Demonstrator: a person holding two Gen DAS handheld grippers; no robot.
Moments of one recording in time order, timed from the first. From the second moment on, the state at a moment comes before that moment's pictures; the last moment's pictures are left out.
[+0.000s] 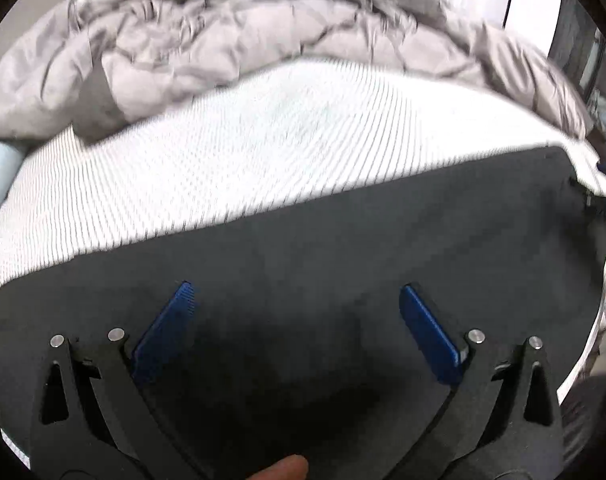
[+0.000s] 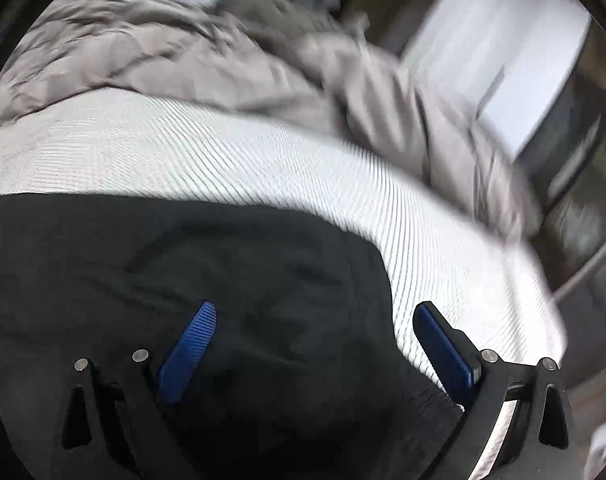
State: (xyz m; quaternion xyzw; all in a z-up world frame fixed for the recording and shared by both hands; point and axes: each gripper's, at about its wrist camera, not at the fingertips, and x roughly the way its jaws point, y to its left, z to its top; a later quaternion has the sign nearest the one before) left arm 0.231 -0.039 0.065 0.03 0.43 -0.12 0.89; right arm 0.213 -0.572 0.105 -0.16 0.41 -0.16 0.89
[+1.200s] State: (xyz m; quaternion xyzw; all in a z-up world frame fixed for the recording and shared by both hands) left arm 0.209 -0.112 0.013 0.06 0.50 -0.21 0.84; right arm 0.225 -0.545 0.050 -0.10 0.48 0.03 0.87
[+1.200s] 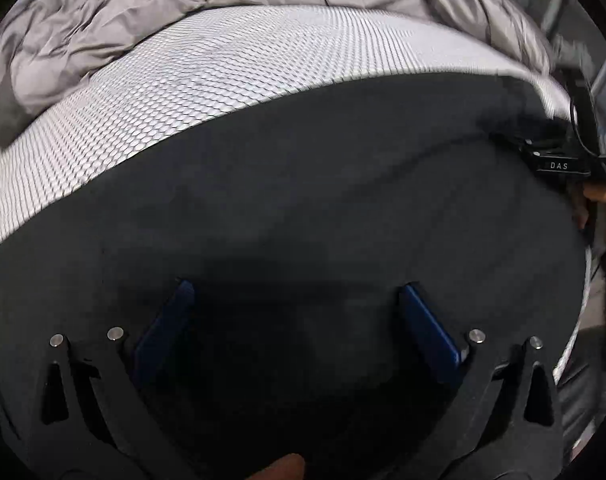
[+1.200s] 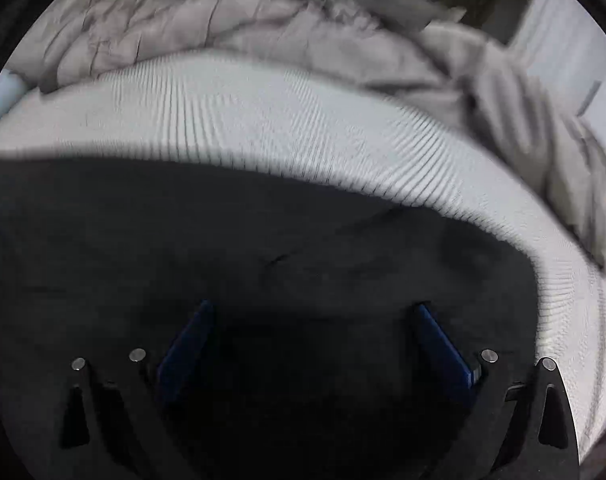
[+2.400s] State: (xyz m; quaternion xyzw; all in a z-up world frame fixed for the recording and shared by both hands) left arm 0.114 0.054 0.043 -0.01 0.47 -0.08 0.88; right arm 0.132 -0.455 0.110 -0.13 0.40 0.09 0.90
